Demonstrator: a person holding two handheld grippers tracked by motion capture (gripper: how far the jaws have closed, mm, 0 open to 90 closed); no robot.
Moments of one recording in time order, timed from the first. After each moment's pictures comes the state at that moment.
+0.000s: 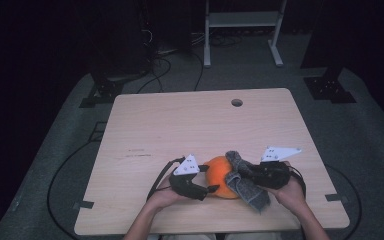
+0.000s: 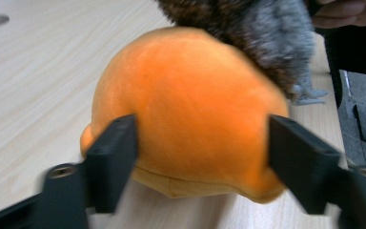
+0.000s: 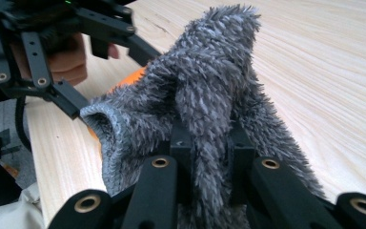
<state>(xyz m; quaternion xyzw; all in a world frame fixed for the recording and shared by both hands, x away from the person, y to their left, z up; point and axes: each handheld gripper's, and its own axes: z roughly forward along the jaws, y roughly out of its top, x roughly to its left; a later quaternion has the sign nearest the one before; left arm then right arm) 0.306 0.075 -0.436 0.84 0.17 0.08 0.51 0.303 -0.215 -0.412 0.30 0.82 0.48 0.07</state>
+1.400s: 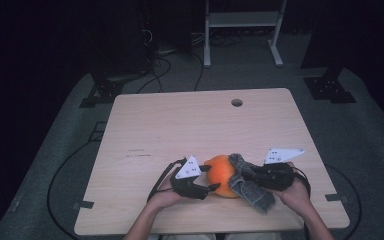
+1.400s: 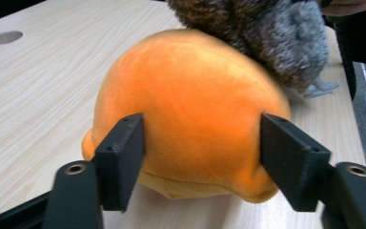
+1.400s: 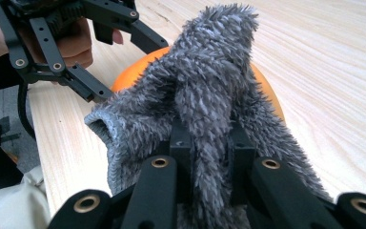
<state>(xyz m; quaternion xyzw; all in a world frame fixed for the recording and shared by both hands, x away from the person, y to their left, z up) 0.305 0.073 -0.438 0.84 0.16 0.11 0.50 0.298 -0.223 -0.410 0.29 0.83 0.47 0.07</state>
